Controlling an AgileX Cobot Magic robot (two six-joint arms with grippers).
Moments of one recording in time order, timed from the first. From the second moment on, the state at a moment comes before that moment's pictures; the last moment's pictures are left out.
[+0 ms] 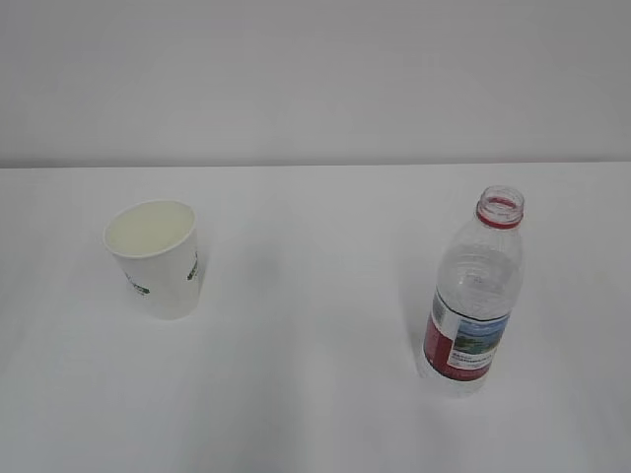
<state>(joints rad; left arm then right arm) 0.02 0.29 -0.53 -0.09 0.28 0.08 0.07 0.11 -0.42 -0.15 0.41 -0.02</state>
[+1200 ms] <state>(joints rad) 0.02 0.84 -0.53 0.00 -0.09 0.08 0.07 0.87 -0.42 -0.16 -0.26 -0.03</state>
